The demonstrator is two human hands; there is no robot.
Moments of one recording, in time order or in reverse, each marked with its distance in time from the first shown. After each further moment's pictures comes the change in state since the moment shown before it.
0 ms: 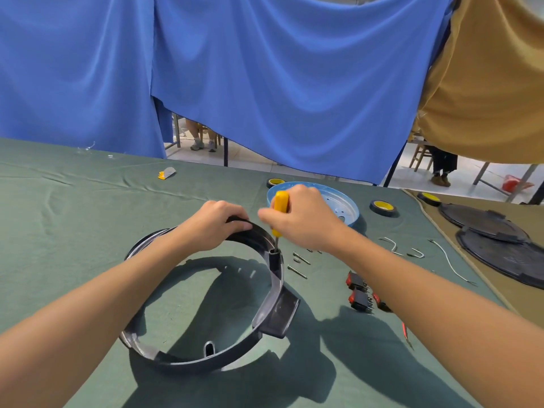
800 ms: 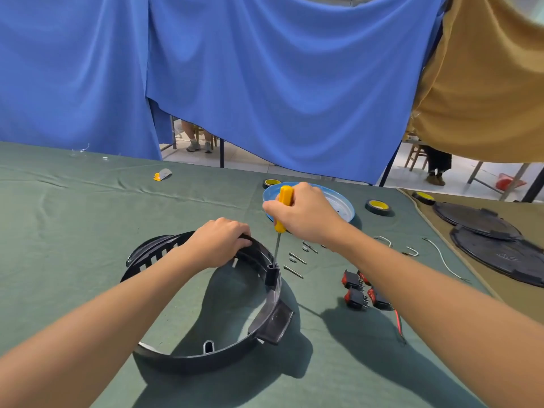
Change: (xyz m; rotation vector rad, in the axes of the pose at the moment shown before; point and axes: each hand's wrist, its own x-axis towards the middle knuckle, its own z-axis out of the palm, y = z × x) left_hand 0.001 0.003 0.029 0.331 -0.160 -0.030; right_hand 0.006 0.017 -0.002 0.010 0.048 0.093
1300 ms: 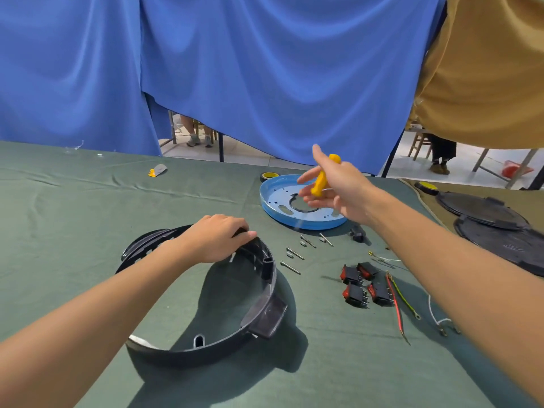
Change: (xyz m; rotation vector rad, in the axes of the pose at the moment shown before) left_hand 0.008 0.002 0.001 -0.010 -0.072 -0.016; right_hand 0.034 0.051 -0.041 0.631 -0.012 0.479
